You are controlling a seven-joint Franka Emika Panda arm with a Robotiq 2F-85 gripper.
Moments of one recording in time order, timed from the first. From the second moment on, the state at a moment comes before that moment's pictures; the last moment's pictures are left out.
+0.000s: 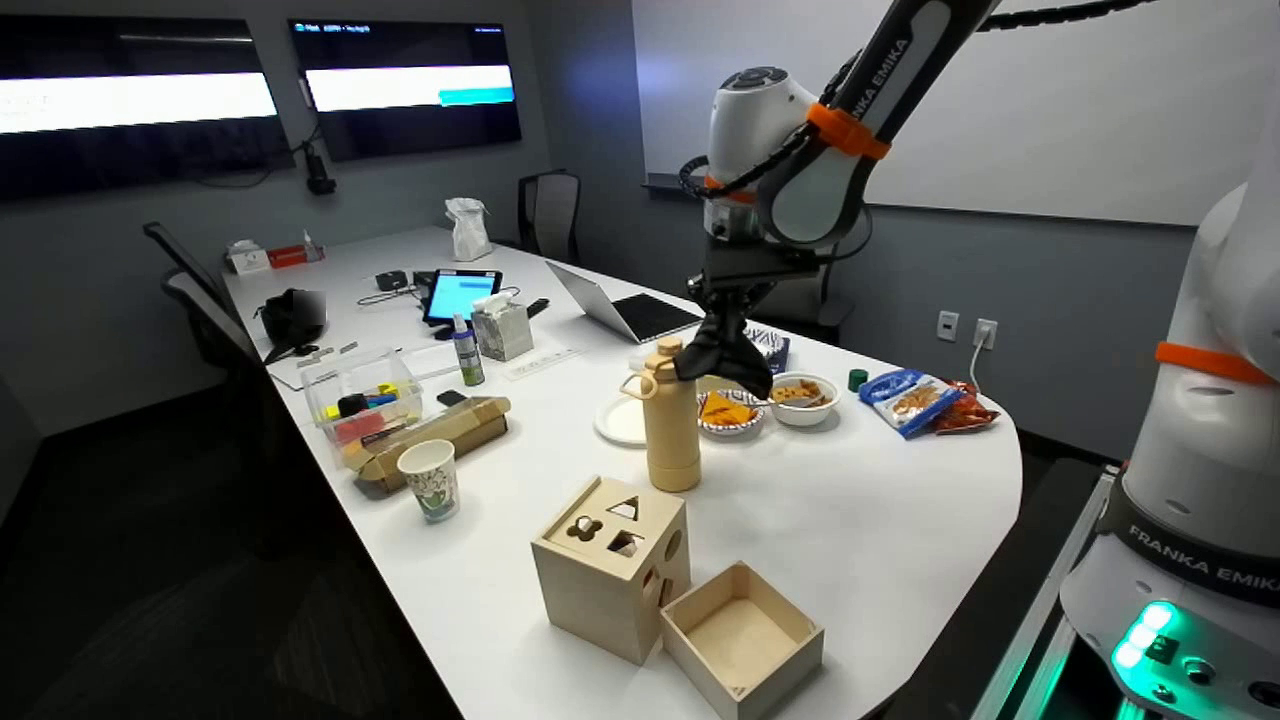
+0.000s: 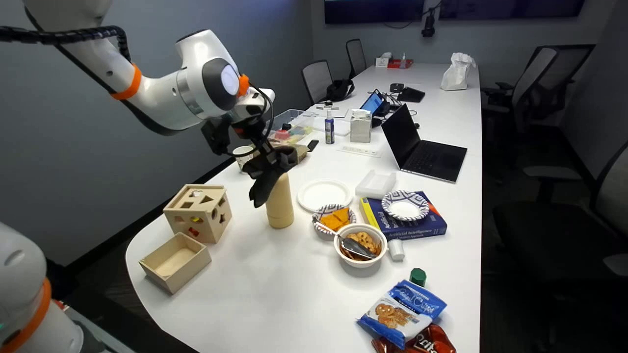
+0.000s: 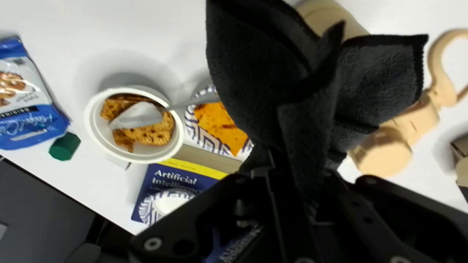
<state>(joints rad) 0.18 -0.05 -0.22 -2.53 -0.56 2.77 1.04</state>
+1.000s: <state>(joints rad) 0.04 0.29 0.12 -2.62 0.14 3.13 0.48</state>
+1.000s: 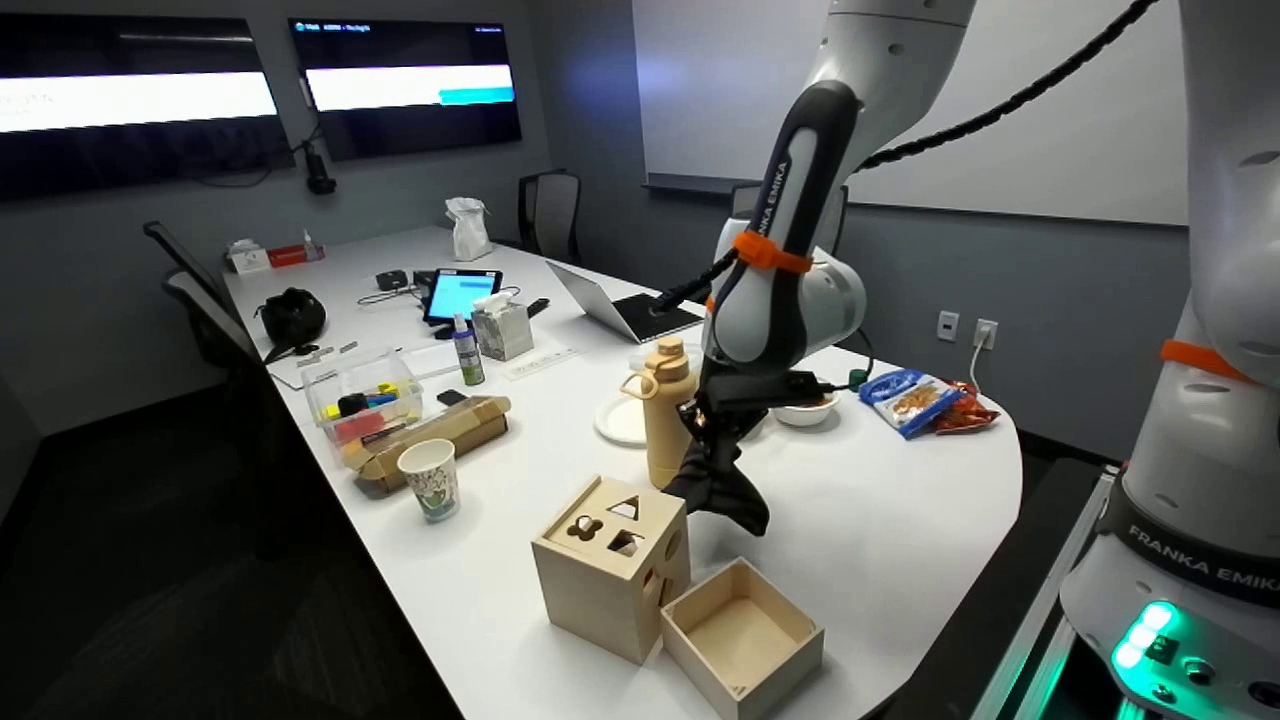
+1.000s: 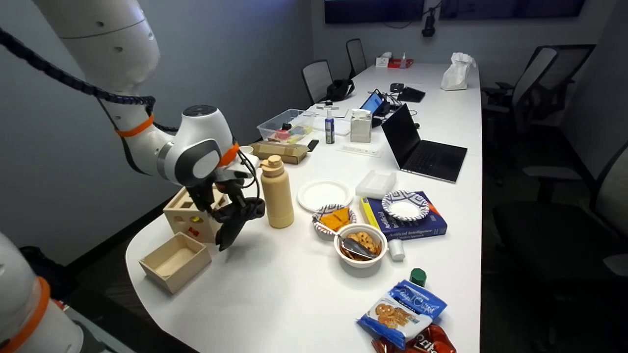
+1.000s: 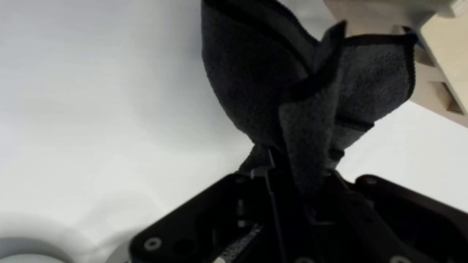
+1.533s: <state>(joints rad) -0.15 0.43 0.29 -2.51 0.22 3.18 0.35</state>
